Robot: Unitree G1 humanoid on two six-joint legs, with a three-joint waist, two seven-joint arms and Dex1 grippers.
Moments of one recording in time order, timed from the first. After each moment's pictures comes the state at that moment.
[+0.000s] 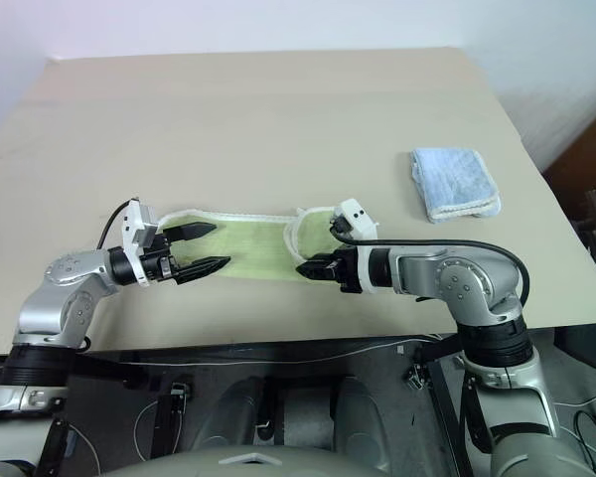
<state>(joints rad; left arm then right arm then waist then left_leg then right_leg) -0.31 0.60 0.07 0.10 -0.47 0.29 -1.13 -0.52 -0.52 0.03 -0.30 0.90 1.33 0.48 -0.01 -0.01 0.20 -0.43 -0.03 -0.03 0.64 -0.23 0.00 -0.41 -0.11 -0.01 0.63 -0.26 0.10</state>
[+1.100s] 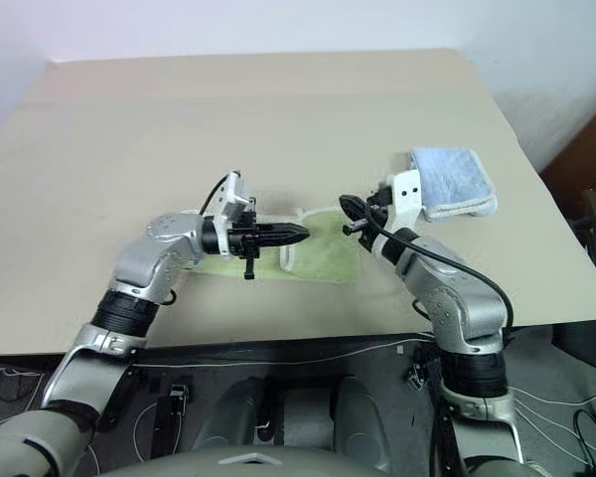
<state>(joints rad) -0.64 0.32 -0.19 0.28 -0.41 0.30 -1.20 -0.36 -0.32 -0.10 -0.25 0.53 0.71 0.29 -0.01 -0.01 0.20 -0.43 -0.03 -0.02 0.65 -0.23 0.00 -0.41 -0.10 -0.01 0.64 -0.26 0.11</state>
